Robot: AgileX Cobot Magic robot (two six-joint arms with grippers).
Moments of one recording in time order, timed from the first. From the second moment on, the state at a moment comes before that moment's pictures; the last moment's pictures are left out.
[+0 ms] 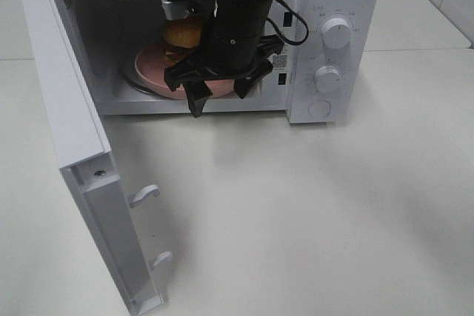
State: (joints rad) left arm 0.10 0.00 -0.50 -0.03 1.04 -0.04; right arm 0.65 2.18 -1.84 0.00 0.97 0.05
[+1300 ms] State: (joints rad) left arm 0.10 0.00 -0.50 -0.03 1.04 -0.04; right arm 0.65 1.66 -1.38 -0.24 1.19 0.32
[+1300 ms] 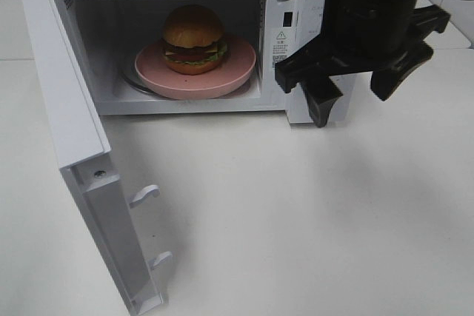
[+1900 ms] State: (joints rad) left arm 0.10 0.00 -0.50 -0.03 1.04 -0.04; right arm 0.28 1.26 -1.01 -0.22 1.13 0.38
